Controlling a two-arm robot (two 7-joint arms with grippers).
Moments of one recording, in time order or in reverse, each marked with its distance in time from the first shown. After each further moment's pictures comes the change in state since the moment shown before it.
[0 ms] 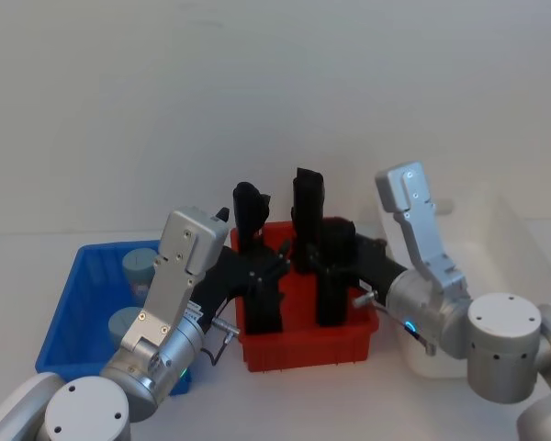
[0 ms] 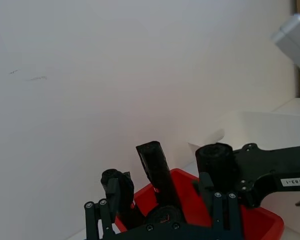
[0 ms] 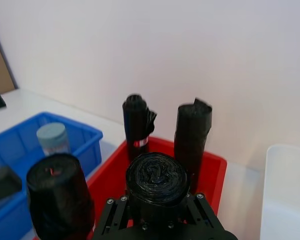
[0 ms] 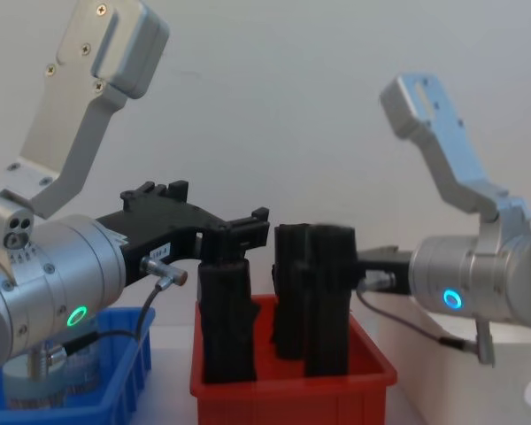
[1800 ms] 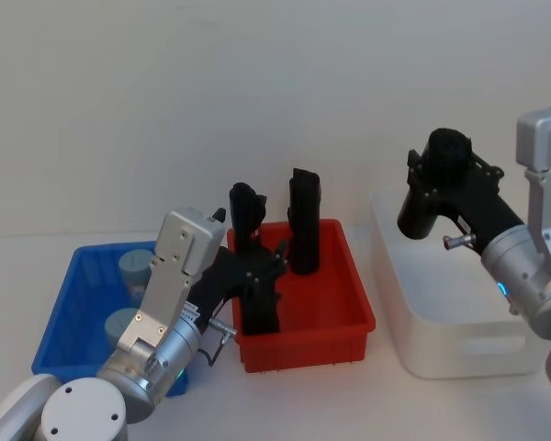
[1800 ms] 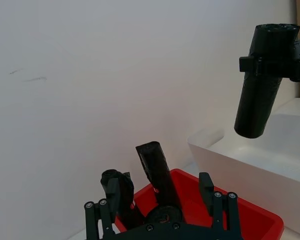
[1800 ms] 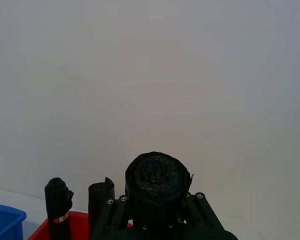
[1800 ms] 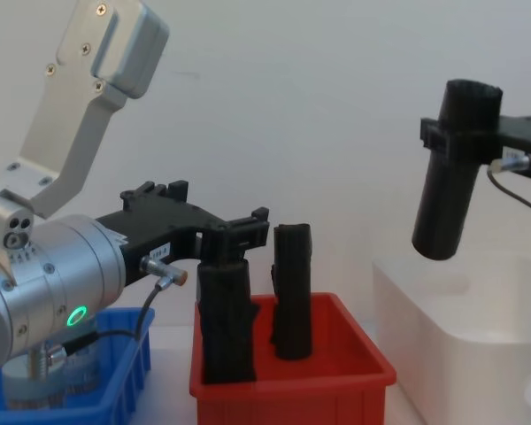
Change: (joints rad) left arm 0.000 0.000 0.000 0.000 0.000 0.000 0.000; right arm -0.131 0.122 0.107 -0.294 0.036 -0.179 -0.198
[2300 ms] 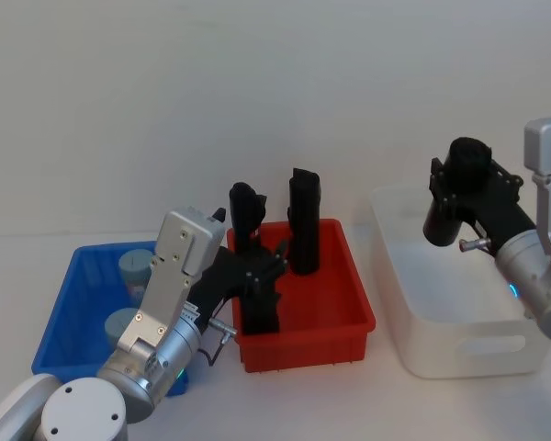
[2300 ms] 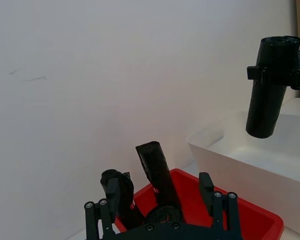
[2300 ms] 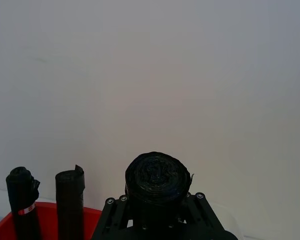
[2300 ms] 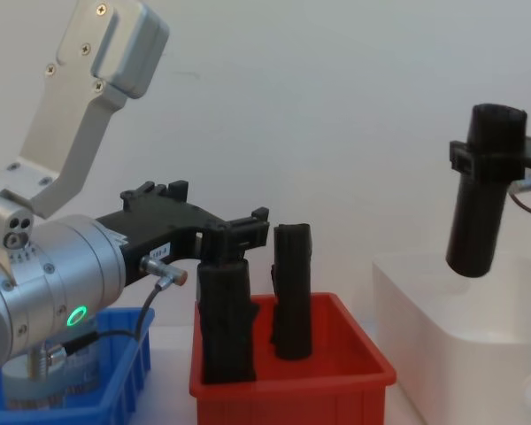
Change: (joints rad) left arm 0.000 0.000 0.000 0.000 0.000 0.000 0.000; right arm 0.009 0.003 0.017 0.045 -0.028 0.016 -0.056
